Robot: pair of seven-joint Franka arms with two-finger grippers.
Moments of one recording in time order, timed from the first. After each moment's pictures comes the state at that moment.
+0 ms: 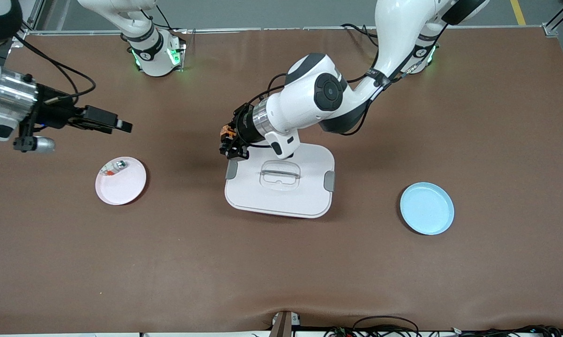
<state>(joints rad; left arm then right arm) -0.45 0.68 -0.49 -1.25 -0.39 2.33 -2.07 0.01 -0.02 0.03 -1.80 0.63 1.71 0.17</state>
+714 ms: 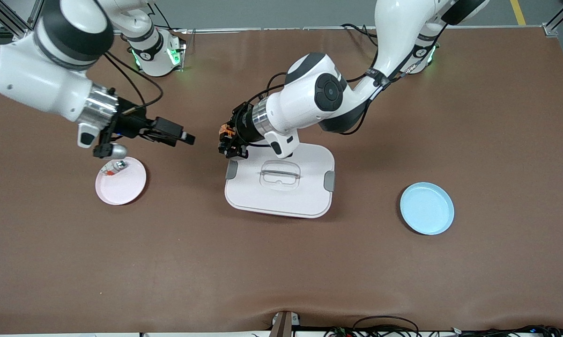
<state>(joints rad) -0.46 0.68 -0.49 -1.25 -0.41 2.33 -2.07 0.25 -0.02 0.04 -1.98 0.78 2.11 0.19</state>
